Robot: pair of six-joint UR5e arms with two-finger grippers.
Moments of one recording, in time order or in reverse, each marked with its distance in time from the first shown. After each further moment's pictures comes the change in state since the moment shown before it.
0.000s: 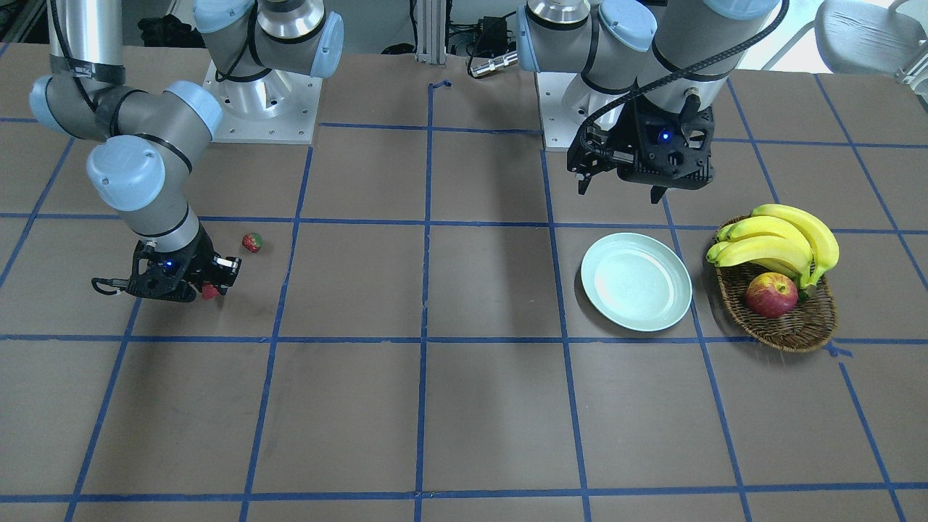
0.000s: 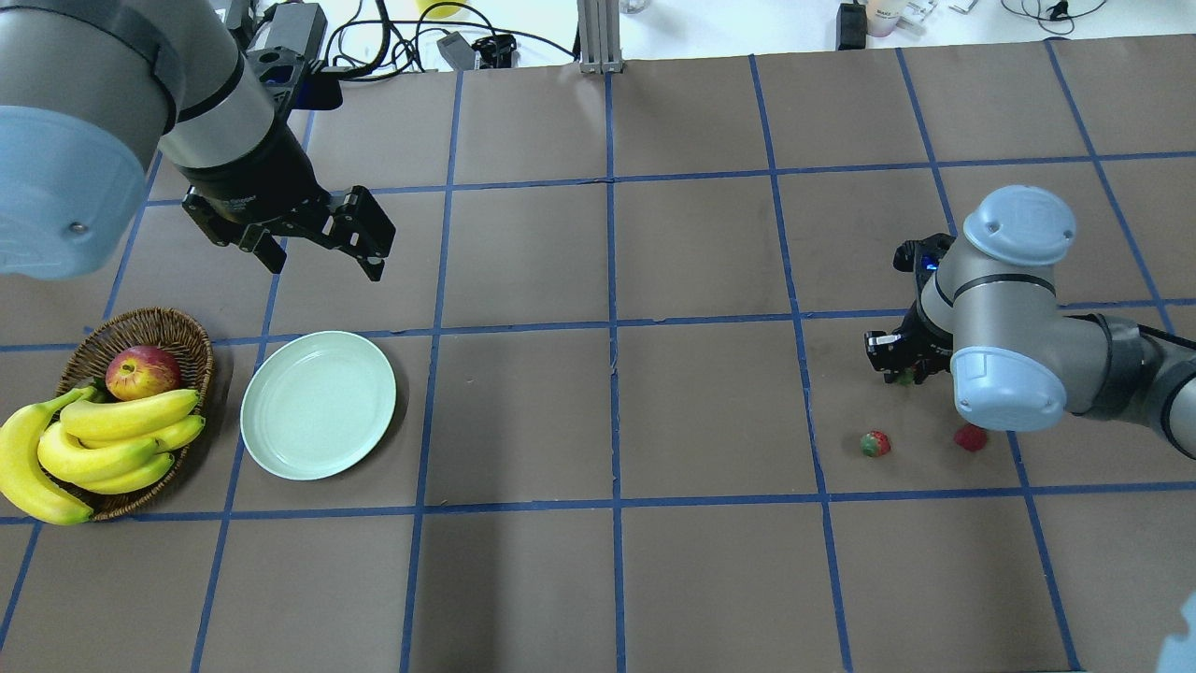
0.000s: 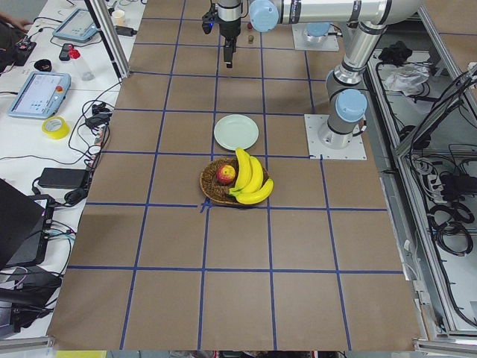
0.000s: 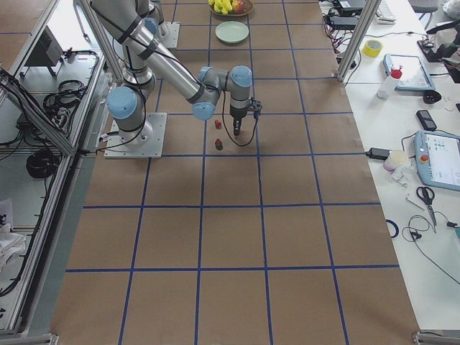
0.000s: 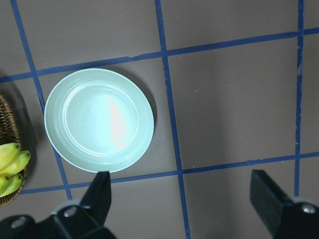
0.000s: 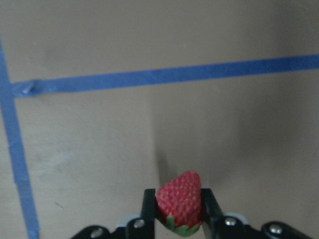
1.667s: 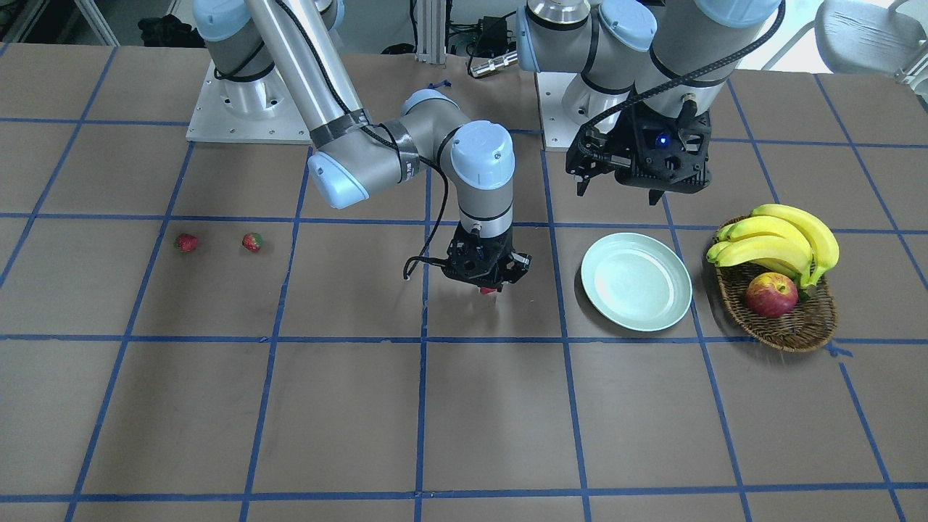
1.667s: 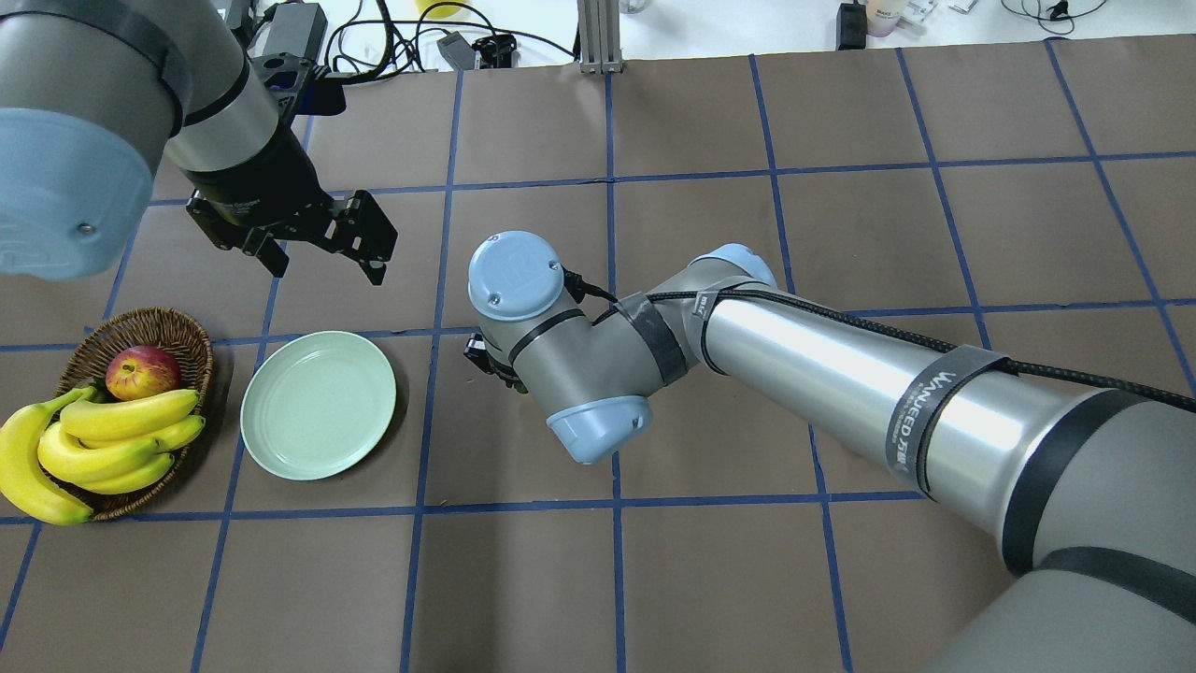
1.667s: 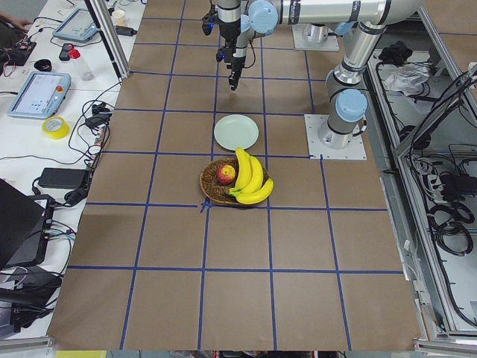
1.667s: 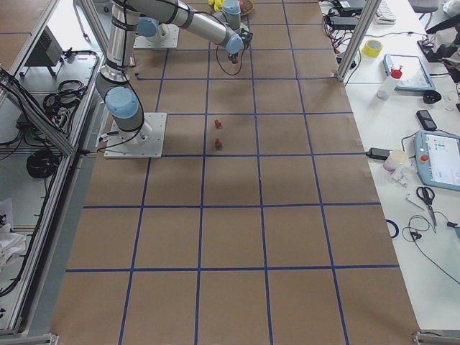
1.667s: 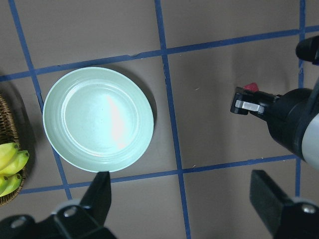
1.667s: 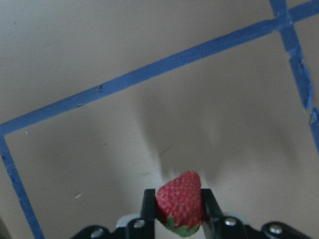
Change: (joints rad) left arm 0.000 -0.006 -0.005 -0.001 -0.001 0.000; right arm 0.783 0.314 -0.419 -0.007 0.115 1.056
